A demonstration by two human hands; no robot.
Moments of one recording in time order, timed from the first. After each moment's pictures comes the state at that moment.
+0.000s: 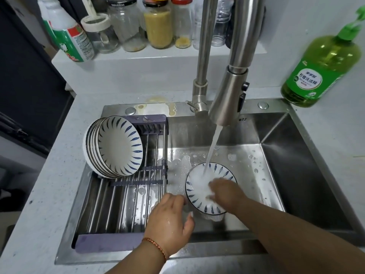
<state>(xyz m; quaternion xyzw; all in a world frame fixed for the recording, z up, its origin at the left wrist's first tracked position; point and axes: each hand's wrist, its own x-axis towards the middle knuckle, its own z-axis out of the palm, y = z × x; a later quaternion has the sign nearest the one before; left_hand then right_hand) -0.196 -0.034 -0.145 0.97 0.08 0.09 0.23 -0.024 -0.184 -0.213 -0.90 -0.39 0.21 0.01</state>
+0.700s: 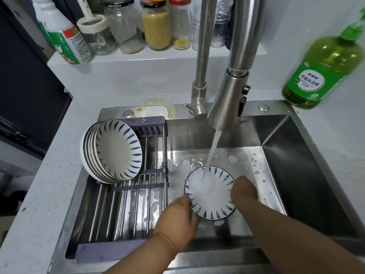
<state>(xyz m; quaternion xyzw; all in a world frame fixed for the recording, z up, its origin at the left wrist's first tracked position) -0.161 -0.045 -0.144 0.93 0.18 -0.11 0.30 0.001 -0.193 -0.223 -0.97 0.06 0.21 0.10</state>
